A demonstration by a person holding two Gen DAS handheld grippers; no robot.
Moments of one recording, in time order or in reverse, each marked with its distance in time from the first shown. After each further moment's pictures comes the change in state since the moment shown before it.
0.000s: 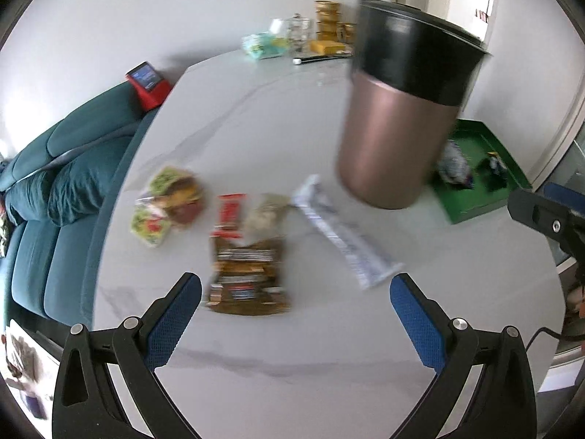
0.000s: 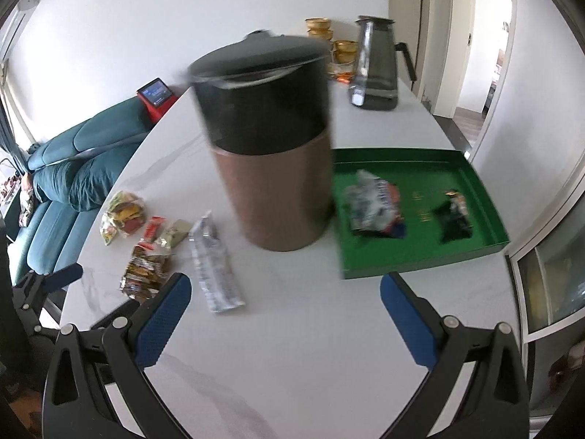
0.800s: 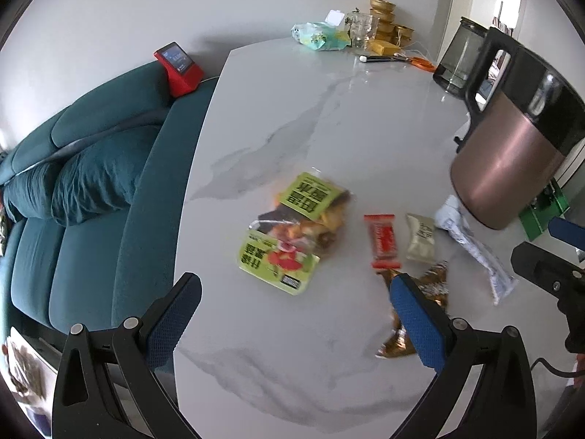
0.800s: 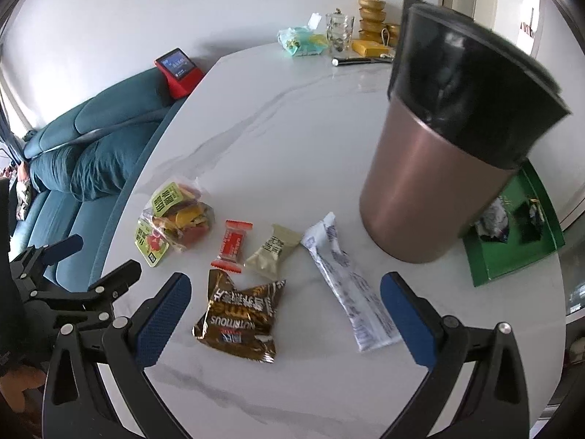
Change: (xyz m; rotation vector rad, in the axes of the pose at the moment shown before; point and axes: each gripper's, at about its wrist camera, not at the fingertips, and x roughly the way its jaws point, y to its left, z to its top) left arm 0.063 0.165 0.029 -0.015 0.021 -0.010; right arm 0.091 0.158 0.024 -0.009 0.090 -0.005
